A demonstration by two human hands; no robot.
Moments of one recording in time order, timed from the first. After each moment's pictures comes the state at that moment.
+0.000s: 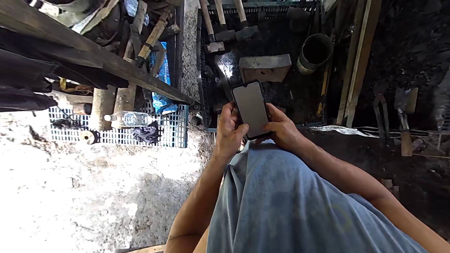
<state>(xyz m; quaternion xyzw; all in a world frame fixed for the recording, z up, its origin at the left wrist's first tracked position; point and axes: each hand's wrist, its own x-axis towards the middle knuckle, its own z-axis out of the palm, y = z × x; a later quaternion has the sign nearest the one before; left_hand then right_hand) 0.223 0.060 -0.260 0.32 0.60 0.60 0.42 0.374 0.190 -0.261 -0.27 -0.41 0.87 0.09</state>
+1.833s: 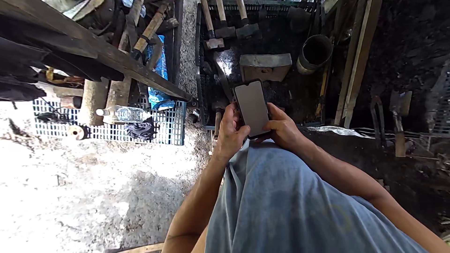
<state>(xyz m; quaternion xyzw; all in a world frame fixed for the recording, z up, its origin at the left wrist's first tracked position) 0.221 0.045 -0.271 0.33 0.60 0.59 0.43 0.365 0.183 -0.264 -0.30 -0.41 0.86 0.08</state>
